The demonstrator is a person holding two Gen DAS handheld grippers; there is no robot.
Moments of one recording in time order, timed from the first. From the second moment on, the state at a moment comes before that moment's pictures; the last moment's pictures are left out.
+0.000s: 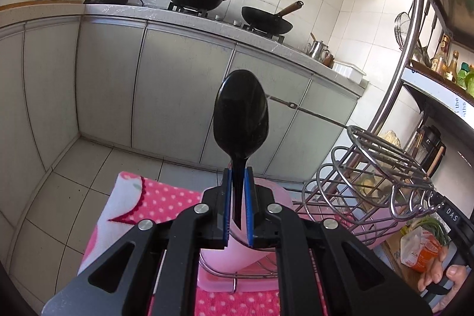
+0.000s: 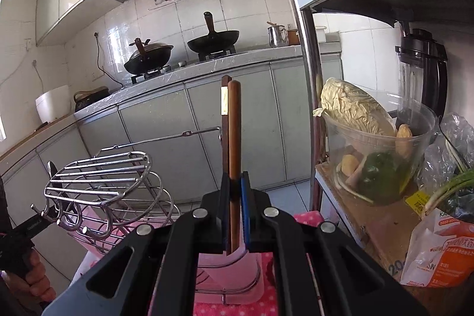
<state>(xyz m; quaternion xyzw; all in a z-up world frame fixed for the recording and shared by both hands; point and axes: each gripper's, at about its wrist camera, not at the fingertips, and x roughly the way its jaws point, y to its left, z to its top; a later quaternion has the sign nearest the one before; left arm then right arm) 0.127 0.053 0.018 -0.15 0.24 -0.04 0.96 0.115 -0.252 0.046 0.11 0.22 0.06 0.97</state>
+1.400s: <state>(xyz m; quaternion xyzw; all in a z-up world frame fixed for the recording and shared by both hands) 0.038 0.027 -0.077 -0.15 0.48 -0.09 0.86 0.013 -0.206 -0.064 0.19 0.46 0.19 0.85</state>
